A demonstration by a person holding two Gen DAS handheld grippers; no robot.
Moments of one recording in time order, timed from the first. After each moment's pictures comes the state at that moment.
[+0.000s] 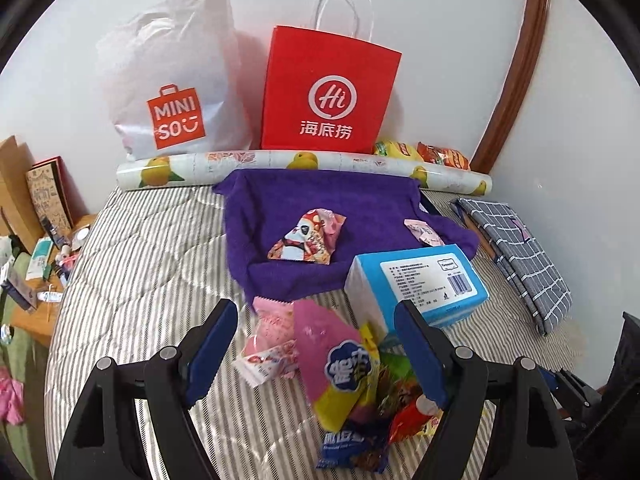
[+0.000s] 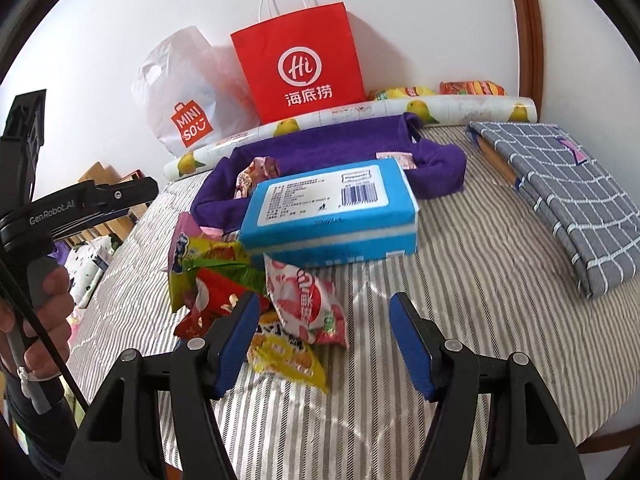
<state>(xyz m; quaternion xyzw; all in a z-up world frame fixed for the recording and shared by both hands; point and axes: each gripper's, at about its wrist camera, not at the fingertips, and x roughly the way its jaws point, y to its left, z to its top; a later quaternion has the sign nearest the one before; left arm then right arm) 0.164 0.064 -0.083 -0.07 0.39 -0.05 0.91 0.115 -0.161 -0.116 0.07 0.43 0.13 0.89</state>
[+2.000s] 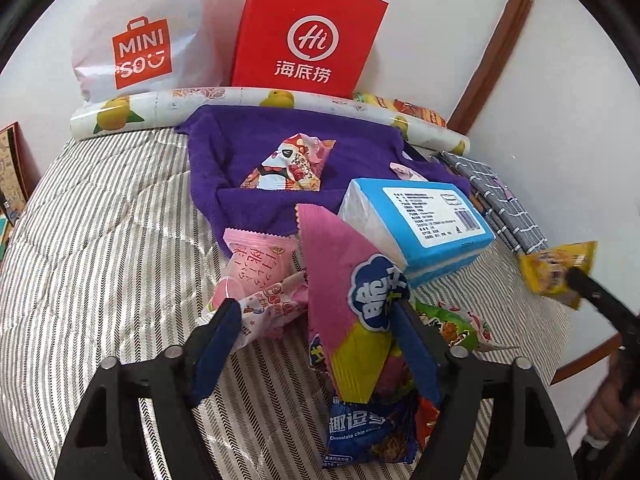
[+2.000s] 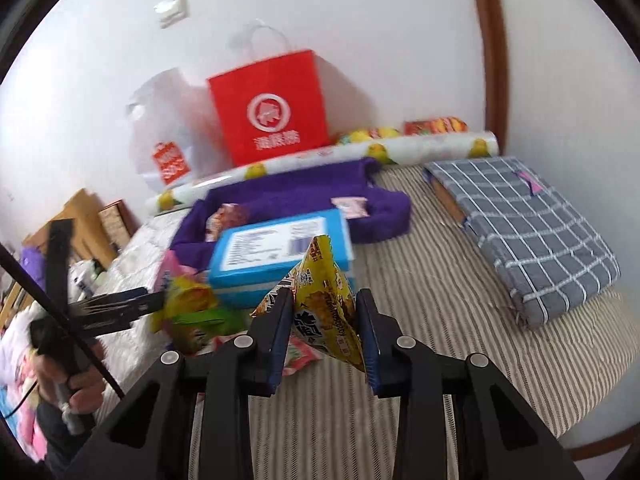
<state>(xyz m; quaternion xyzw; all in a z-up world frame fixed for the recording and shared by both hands) 0.169 0.070 -0.154 -0.09 0.43 -0.14 0.89 0.116 -0.205 -0.087 0.07 0.39 0.08 0.92</state>
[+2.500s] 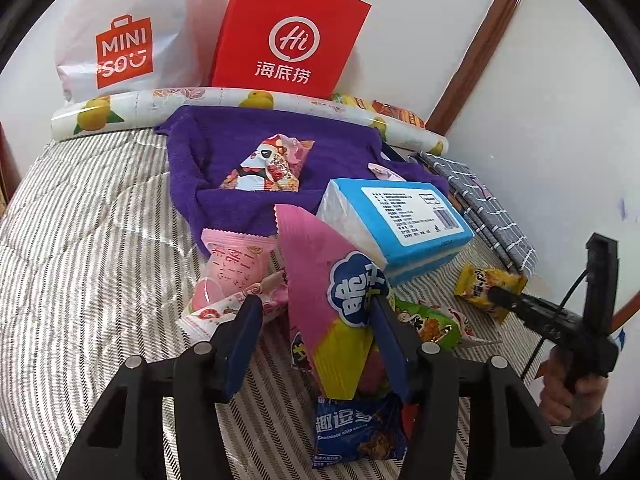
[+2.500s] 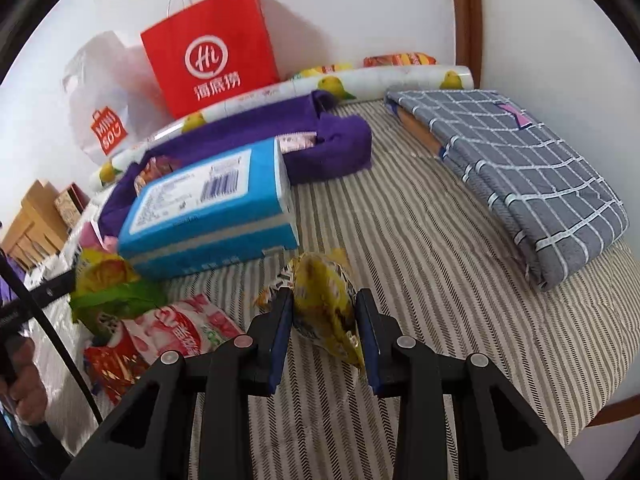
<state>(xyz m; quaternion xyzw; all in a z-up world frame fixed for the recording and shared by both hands) 0.170 0.072 -0.154 -0.11 0.43 -0.18 0.88 0.150 -0.218 -0.157 0.07 0.46 0.03 0.88</state>
